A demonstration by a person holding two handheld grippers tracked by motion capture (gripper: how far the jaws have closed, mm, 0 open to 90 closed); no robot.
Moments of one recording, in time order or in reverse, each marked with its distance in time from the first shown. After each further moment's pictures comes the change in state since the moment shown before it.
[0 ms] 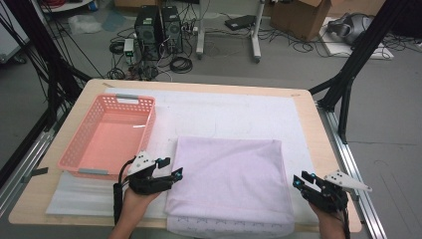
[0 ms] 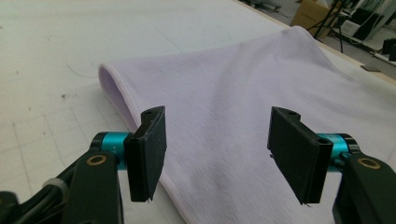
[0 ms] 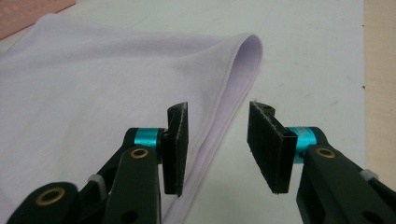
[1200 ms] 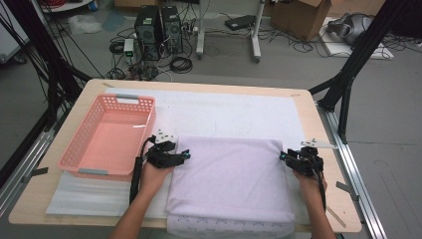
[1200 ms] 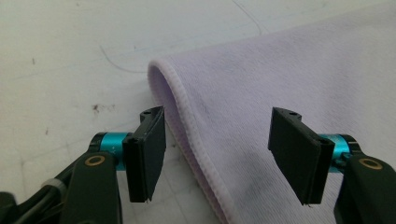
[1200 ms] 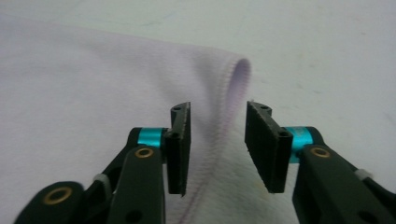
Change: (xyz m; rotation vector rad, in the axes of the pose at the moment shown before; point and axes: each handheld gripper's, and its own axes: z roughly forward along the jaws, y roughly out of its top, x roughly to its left) left arm 0.034 0.017 0.079 0.210 0.215 -0.035; right arm -0.028 0.034 0.095 0.151 -0.028 0.026
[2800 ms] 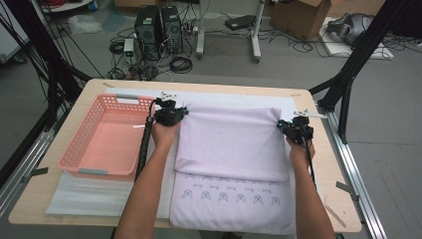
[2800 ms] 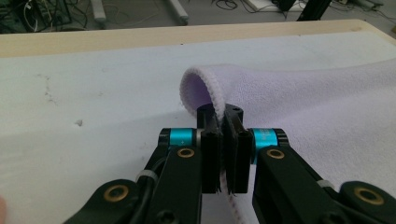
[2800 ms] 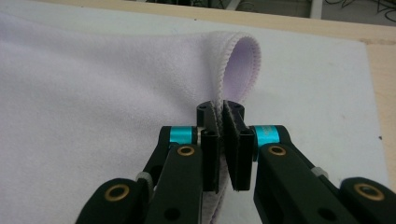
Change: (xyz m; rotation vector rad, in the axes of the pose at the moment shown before) left arm 0.046 0.088 0.064 -0.144 0.054 -0.106; right arm -0.028 0.074 0.062 -0.103 -0.079 -0.015
